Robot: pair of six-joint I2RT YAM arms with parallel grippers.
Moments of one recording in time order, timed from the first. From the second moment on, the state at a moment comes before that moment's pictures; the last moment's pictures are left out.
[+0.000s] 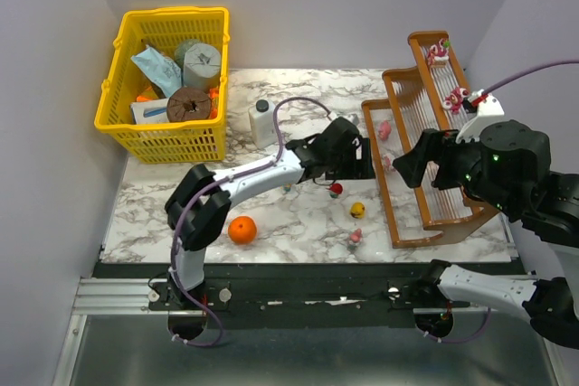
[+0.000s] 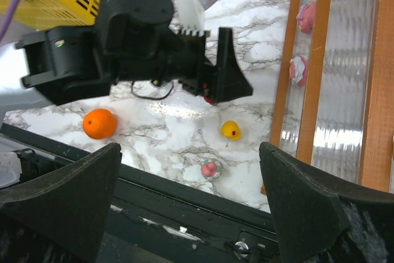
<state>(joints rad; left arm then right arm) -0.91 1.95 1.58 -0.32 0.10 -0.81 0.83 0.97 1.74 -1.27 0.37 0.48</state>
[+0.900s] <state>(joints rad) -1.10 1.79 1.21 -0.19 0.21 -0.65 0.83 0.94 1.62 -1.25 0.31 0.50</state>
